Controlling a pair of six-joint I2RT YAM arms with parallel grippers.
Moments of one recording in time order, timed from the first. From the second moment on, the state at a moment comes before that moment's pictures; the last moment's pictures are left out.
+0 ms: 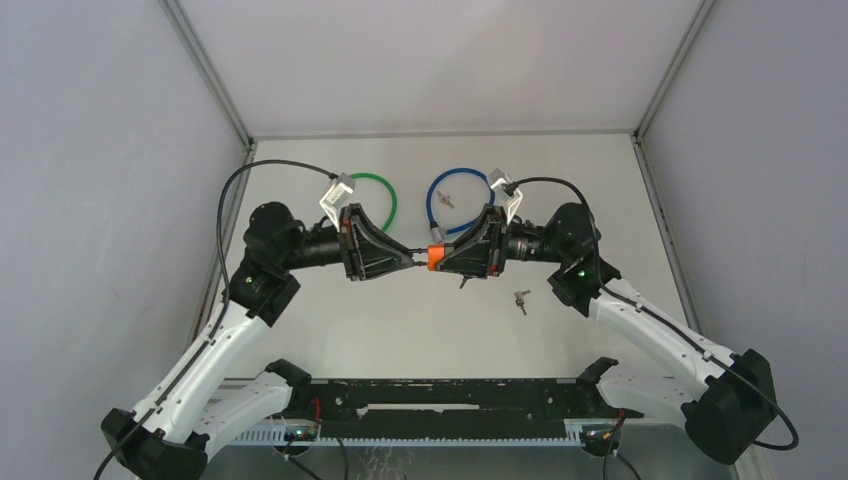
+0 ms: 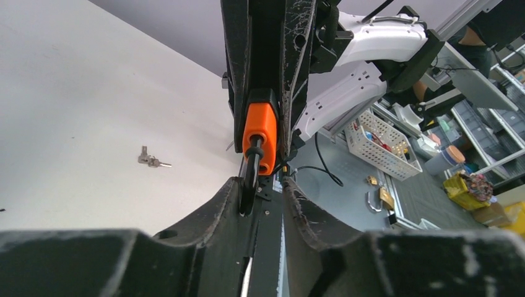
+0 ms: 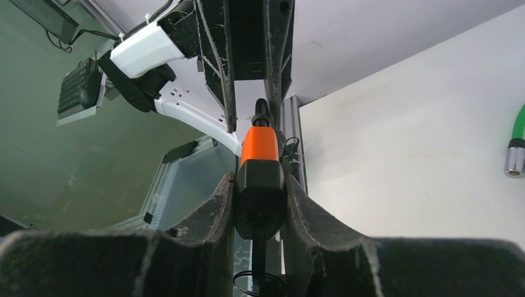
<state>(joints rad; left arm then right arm) -0.48 0.87 0.88 0.03 0.95 -0.58 0.63 1.05 0.80 0.43 -0.90 0.70</state>
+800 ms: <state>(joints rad) -0.50 0.88 0.84 0.10 0.88 -0.61 0.66 1.10 0.79 0.47 -0.83 0.75</state>
